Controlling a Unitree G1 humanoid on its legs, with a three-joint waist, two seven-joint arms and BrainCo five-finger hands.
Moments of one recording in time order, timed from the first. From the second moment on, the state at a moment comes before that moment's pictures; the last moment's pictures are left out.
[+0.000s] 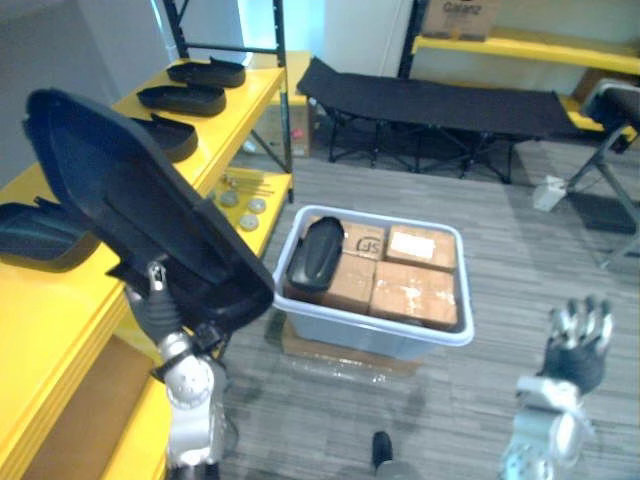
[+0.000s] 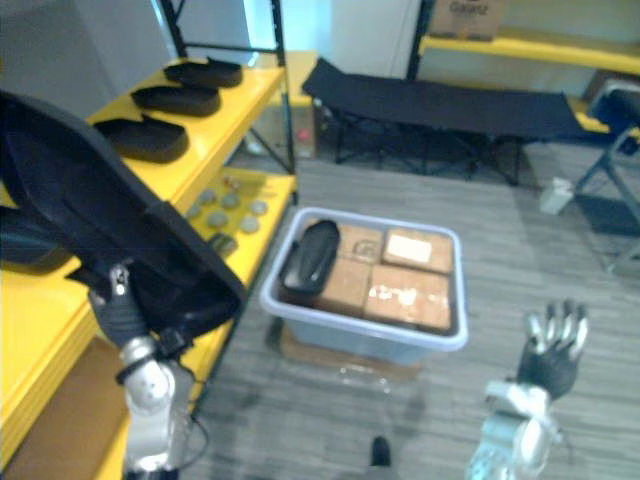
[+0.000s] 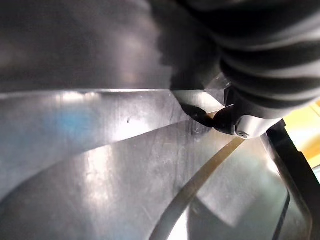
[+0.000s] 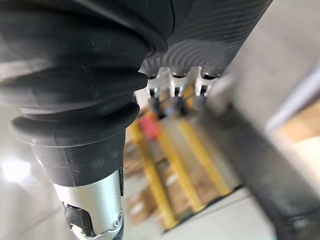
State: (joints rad) left arm 0.17 -0.04 0.08 -0.16 -0.20 -0.42 0.41; right arm 0.29 0.02 -0.31 -0.05 0.65 -0.44 -0.13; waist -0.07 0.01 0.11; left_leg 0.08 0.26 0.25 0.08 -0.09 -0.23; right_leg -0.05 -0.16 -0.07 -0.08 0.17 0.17
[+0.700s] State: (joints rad) left arm 0.37 -0.08 0.71 -0.41 -0.13 -0.46 0.56; right arm -0.09 -0.04 0.02 0.13 0.41 -0.42 -0.11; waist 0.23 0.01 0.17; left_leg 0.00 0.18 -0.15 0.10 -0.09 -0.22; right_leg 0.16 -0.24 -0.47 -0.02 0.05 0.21
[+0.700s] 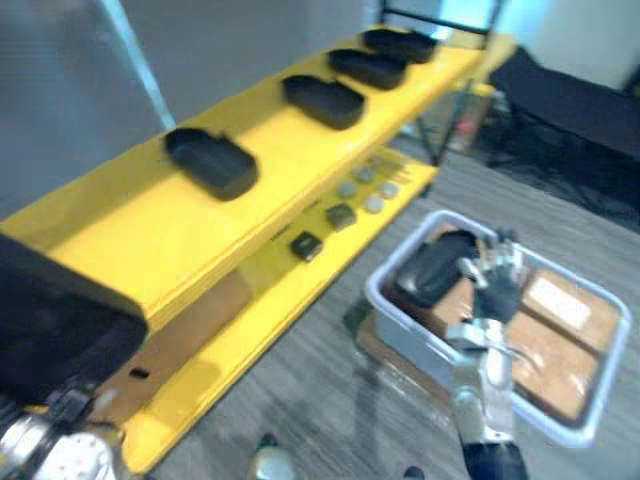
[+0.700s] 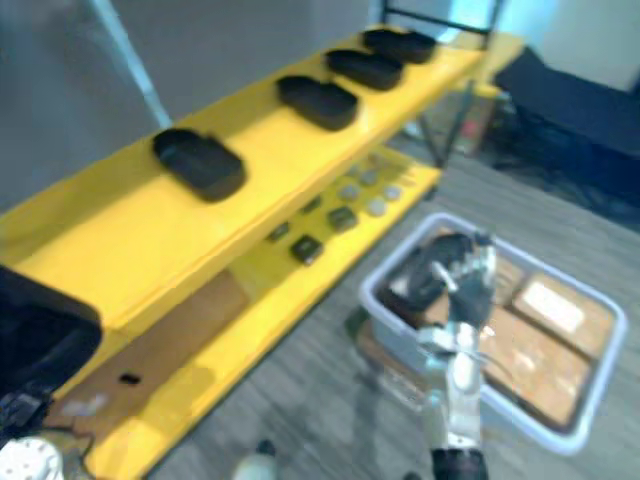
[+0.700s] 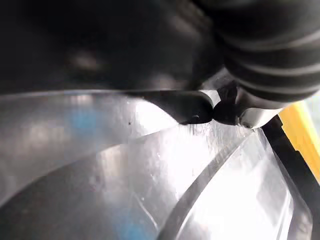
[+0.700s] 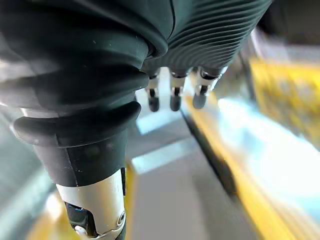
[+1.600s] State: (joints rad) left arm 0.37 -0.08 0.67 -0.48 -0.28 -0.49 0.29; right arm -0.09 -0.11 -0.06 0.07 0.33 -0.34 -0.15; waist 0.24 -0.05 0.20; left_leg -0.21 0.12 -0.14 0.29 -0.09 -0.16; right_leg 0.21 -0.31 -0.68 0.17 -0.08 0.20
